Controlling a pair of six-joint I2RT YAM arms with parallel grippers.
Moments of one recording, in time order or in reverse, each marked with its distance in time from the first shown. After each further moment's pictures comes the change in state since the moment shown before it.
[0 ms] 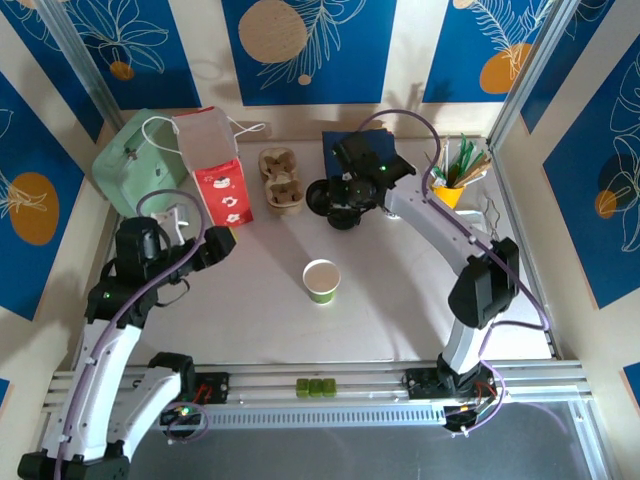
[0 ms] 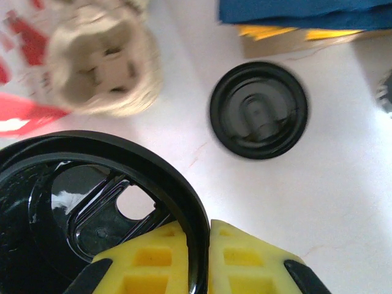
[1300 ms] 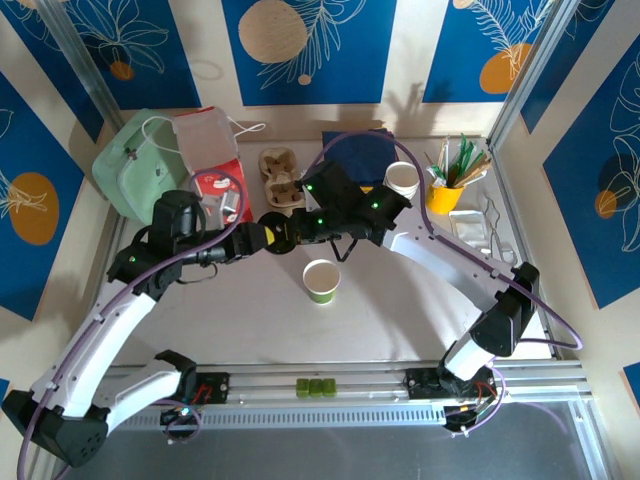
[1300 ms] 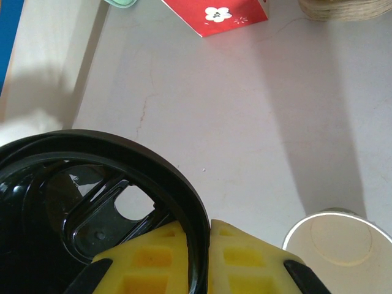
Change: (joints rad) left arm -0.279 0.207 0.142 0.056 0.138 -0.120; right arm 0.264 -0.148 -0.069 0.085 -0.212 0.090
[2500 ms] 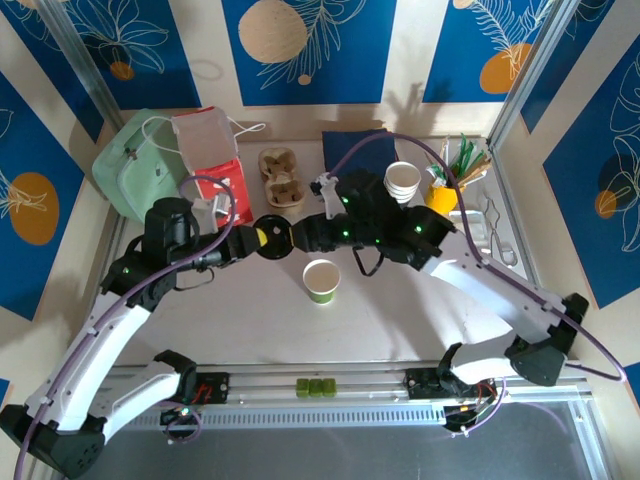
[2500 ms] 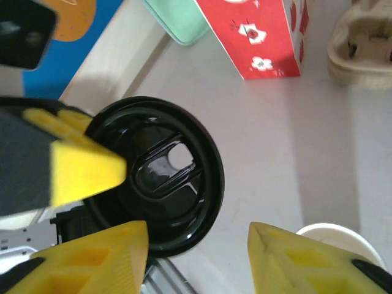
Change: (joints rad) left arm 0.000 -0.066 -0.035 0.014 -0.051 -0.060; right arm 0.024 -0.279 -0.201 0.167 0.004 -0.175
